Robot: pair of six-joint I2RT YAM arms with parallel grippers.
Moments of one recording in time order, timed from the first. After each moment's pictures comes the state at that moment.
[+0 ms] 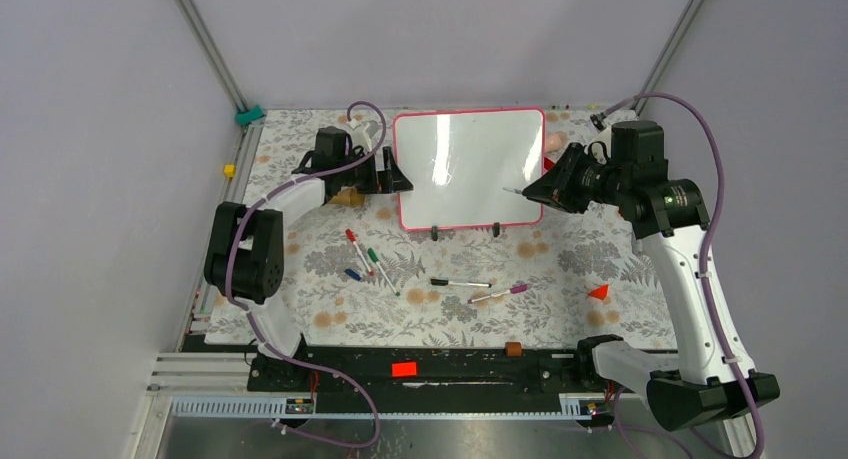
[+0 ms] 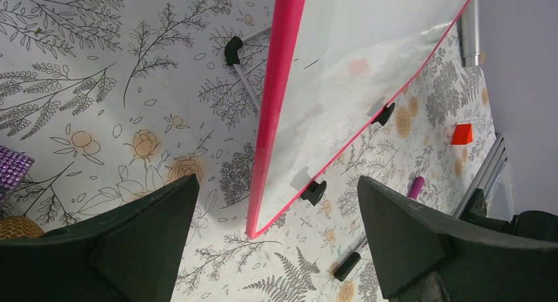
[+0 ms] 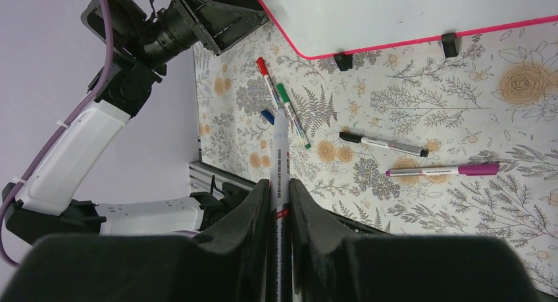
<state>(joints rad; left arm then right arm) -0.21 1.78 1.17 -0.06 0.68 -0.32 0.18 1.12 1.42 -0.98 -0.47 0.69</state>
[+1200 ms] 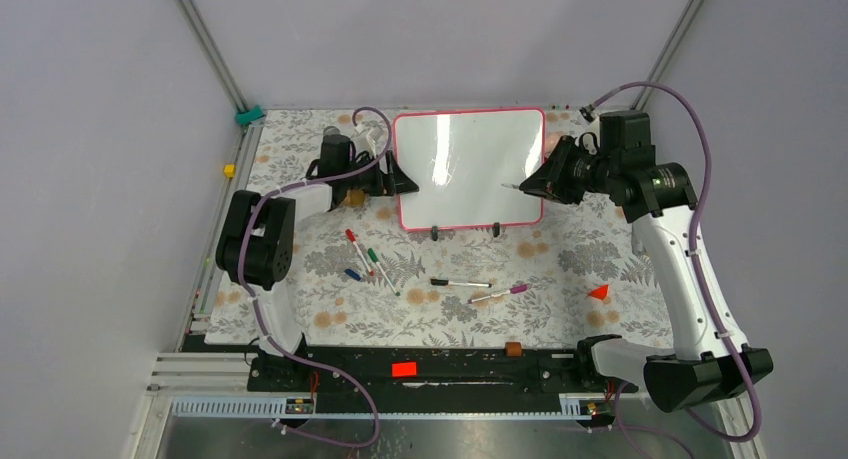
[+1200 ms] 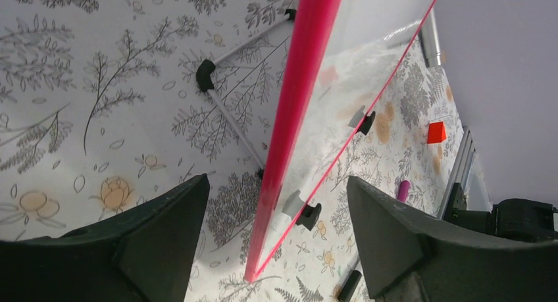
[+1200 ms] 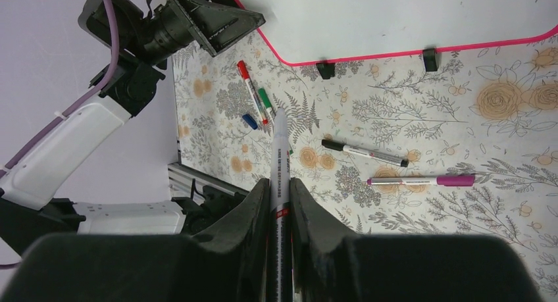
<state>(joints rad) -0.21 1.89 1.11 0.22 0.80 -0.40 0.20 1.21 1.46 -0.98 -0.43 0.63</state>
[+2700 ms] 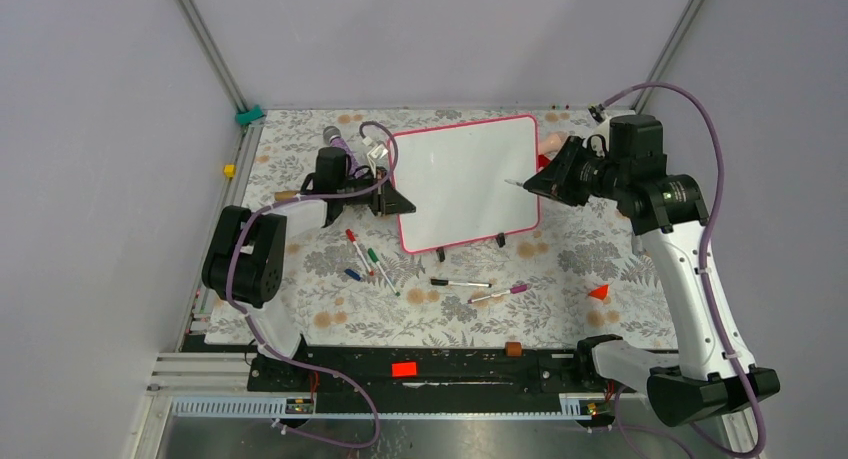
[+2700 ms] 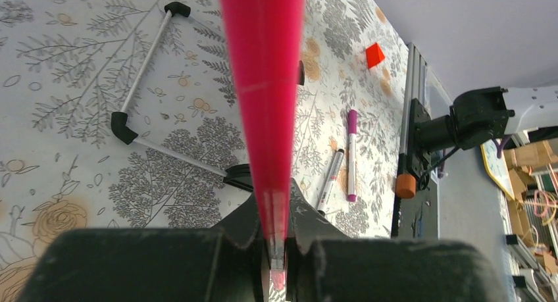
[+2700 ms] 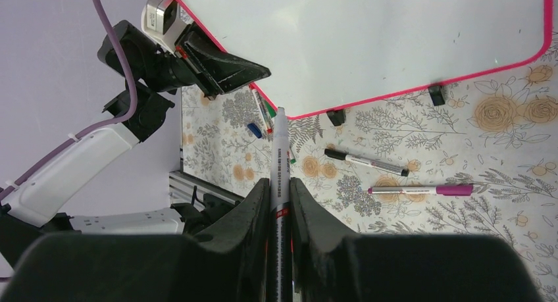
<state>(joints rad) -0.23 1.76 0.93 0.32 1.08 -0.26 0.20 1.15 1.45 -0.96 -0.41 0.63</state>
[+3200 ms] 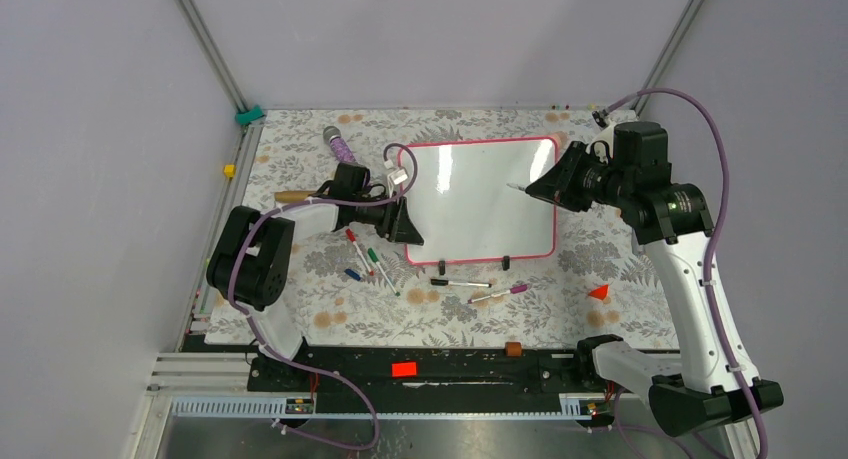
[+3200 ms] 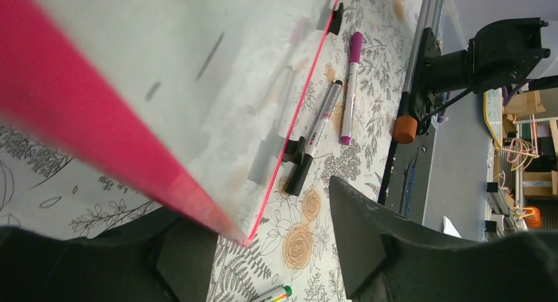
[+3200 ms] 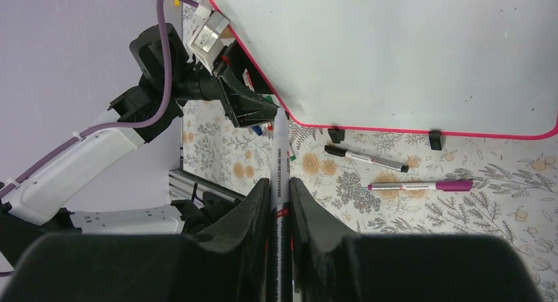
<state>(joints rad) -0.32 1.76 0.95 -0.04 1.03 -0.06 0.20 1.10 1.43 -0.96 -0.41 0.63</state>
